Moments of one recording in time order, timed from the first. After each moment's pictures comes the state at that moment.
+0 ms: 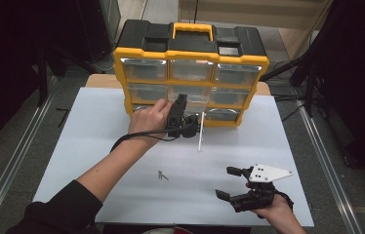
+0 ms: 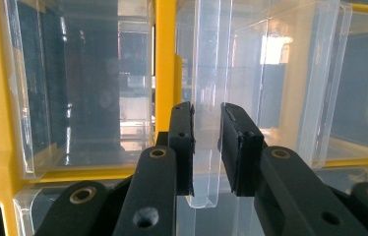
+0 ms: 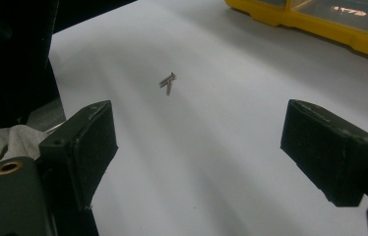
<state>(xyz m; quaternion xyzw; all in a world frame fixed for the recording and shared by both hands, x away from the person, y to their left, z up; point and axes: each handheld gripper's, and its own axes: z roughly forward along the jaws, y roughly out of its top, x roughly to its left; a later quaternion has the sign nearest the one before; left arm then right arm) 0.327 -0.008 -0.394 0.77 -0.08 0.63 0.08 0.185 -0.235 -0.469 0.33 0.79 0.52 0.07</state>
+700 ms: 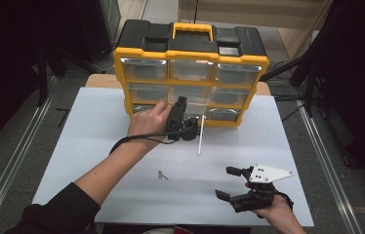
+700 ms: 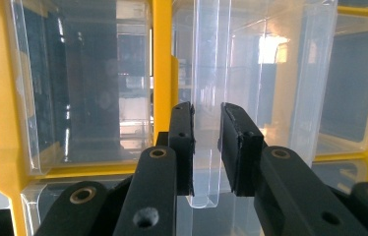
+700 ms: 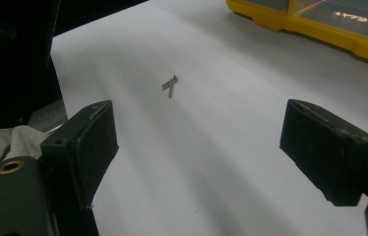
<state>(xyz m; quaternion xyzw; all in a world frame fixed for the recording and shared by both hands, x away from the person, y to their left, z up) 0.318 -0.007 -0.393 0.77 -0.08 0.63 0.08 0.184 -0.235 -0.468 0.32 0.79 0.52 0.08</state>
